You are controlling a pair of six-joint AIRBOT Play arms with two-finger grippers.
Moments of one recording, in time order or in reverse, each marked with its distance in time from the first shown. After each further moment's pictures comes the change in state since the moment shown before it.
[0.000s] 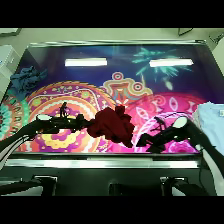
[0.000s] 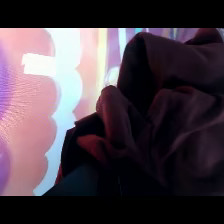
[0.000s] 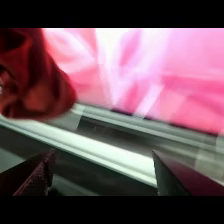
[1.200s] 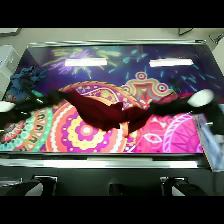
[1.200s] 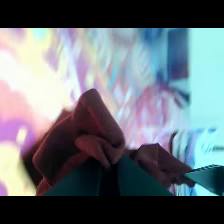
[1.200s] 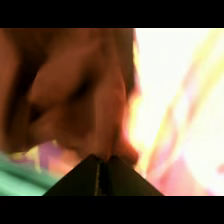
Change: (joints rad) left arm 0.207 0.361 0.225 -0.004 -0.046 0.069; right arm -0.095 0.111 0.510 -0.133 -0.037 0.023
